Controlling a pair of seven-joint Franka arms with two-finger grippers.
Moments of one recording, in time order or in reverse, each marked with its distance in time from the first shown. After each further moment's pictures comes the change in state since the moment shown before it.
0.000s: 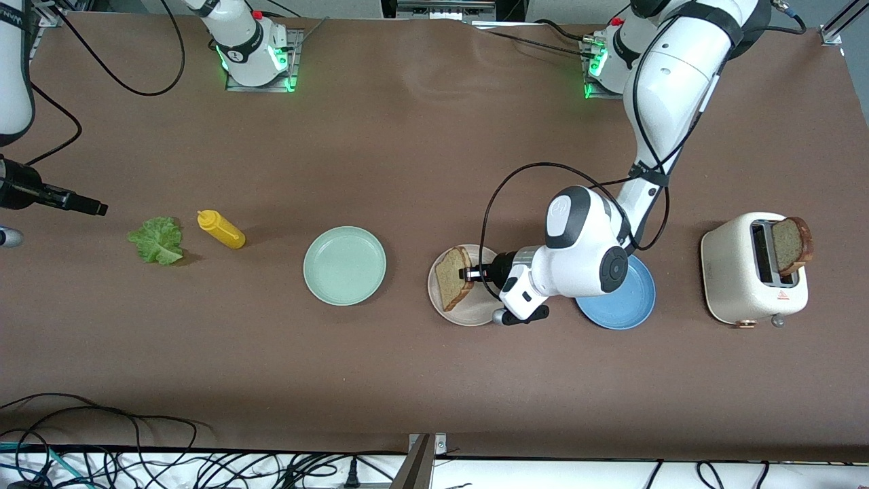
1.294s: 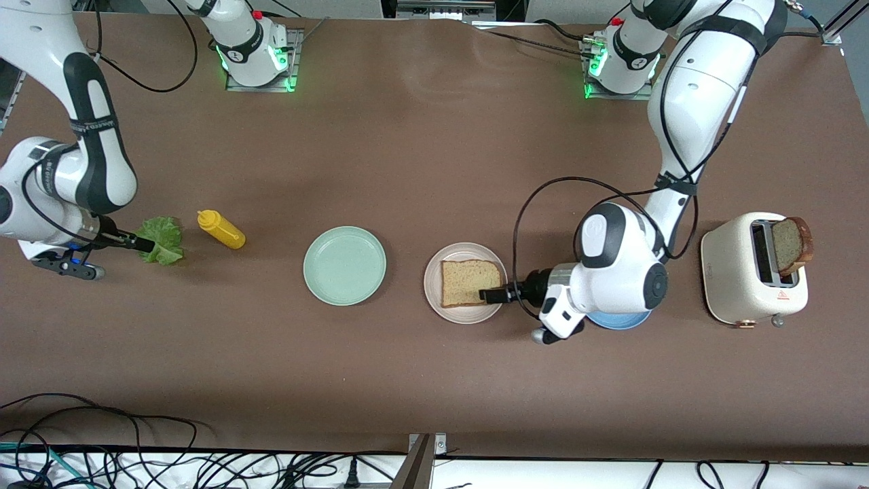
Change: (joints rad) left arm 0.089 0.010 0.064 -0.003 0.017 -0.019 0.008; right arm 0.003 0.274 -0.021 -0.201 -0.027 0.514 -0.003
